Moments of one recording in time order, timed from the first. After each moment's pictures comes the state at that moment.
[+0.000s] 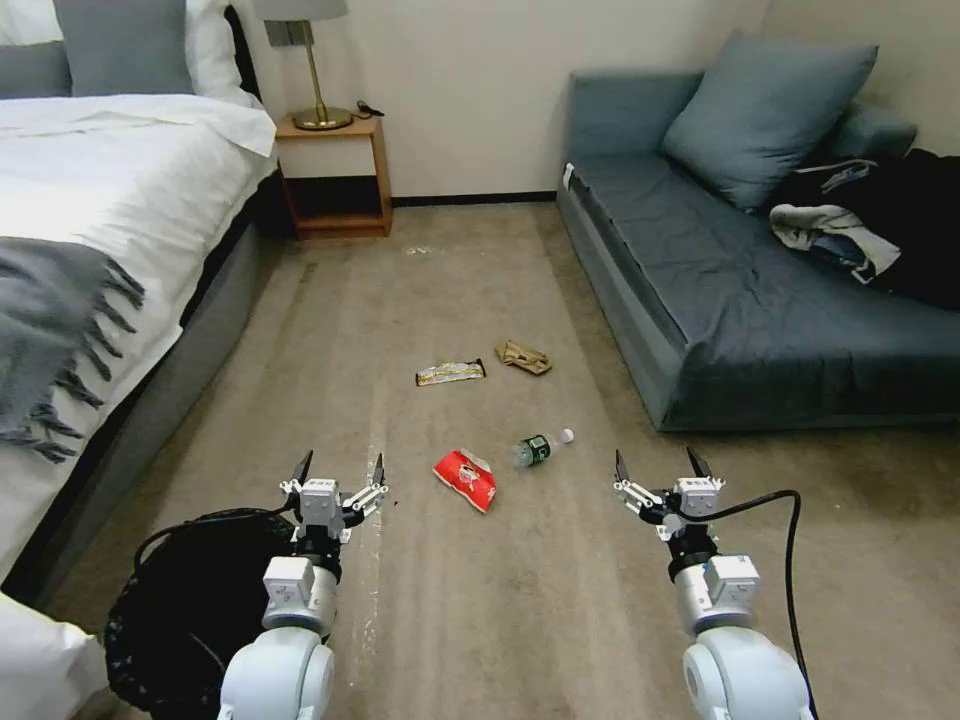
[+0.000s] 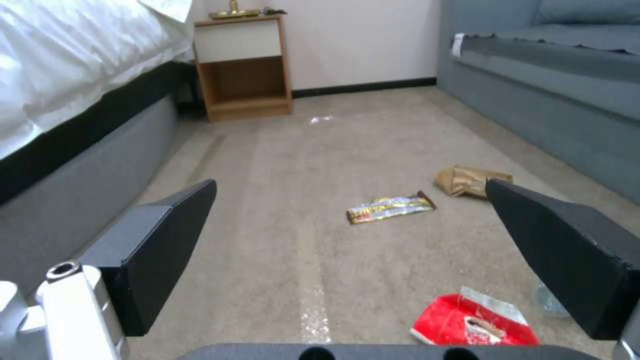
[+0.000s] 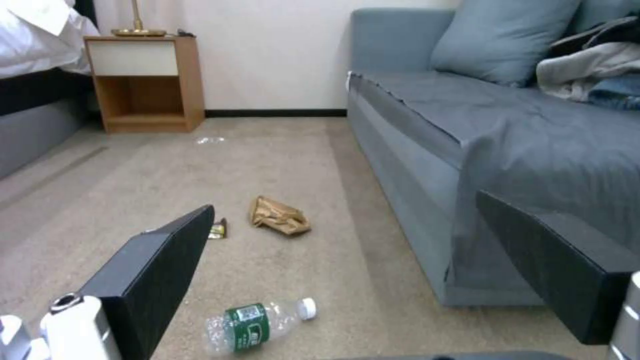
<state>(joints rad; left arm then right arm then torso) 1.55 -1.50 -0.55 -2.00 0.00 0.00 0.00 -1.55 1.50 0.55 2.00 0.00 0.00 0.00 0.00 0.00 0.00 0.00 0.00</state>
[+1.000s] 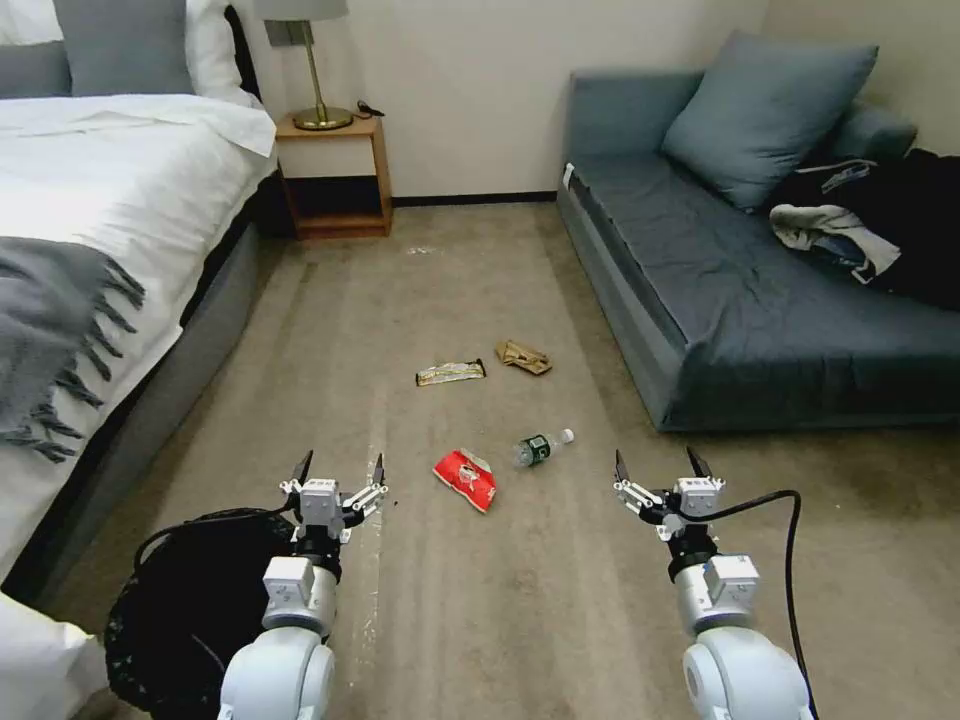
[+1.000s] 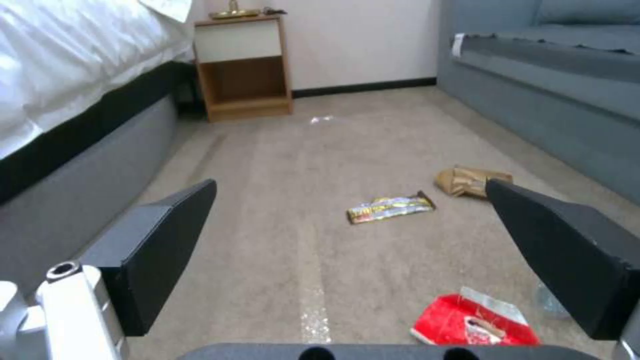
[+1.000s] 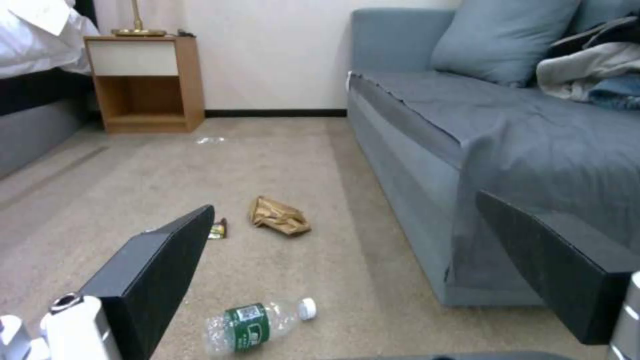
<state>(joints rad) 1.55 -1.50 -0.55 -2.00 0.00 0.00 0.00 -1.55 1.50 0.55 2.00 0.00 0.00 0.00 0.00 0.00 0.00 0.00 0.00</state>
